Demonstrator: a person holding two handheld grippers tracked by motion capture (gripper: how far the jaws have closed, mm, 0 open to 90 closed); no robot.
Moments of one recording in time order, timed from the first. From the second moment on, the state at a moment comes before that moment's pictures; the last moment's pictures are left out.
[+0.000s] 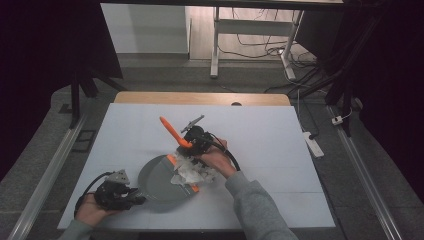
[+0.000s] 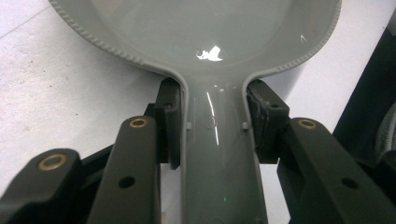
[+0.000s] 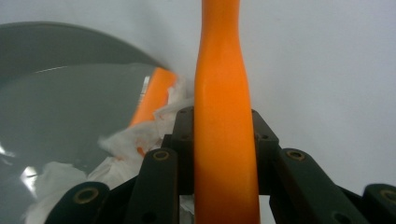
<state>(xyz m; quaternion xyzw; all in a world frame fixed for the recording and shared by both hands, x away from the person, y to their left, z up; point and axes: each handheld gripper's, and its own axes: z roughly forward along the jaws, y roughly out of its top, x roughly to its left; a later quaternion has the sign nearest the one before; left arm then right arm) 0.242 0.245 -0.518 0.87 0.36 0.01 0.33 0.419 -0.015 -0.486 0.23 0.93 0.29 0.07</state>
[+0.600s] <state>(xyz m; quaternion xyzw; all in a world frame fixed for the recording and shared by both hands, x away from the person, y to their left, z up) 0.241 0.244 -0.518 0.87 0.36 0.01 0.32 0.390 -0.003 -0.474 0.17 0.93 0.33 0.05</state>
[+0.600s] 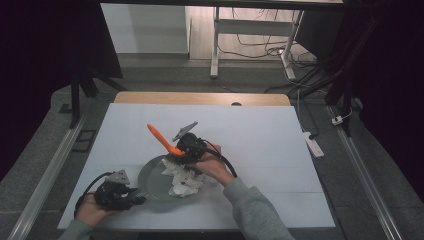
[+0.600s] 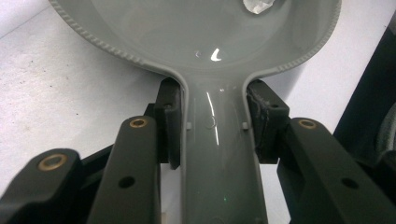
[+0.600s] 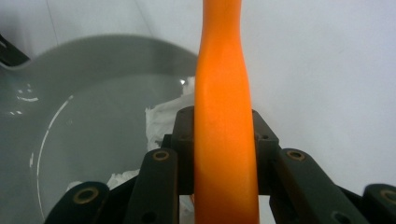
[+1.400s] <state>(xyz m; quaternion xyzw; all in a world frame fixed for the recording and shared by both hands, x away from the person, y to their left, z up) 0.239 0.245 -0.518 0.88 0.35 0.01 0.32 0.405 -0.081 -0.457 0.29 0.89 0.32 0.13</state>
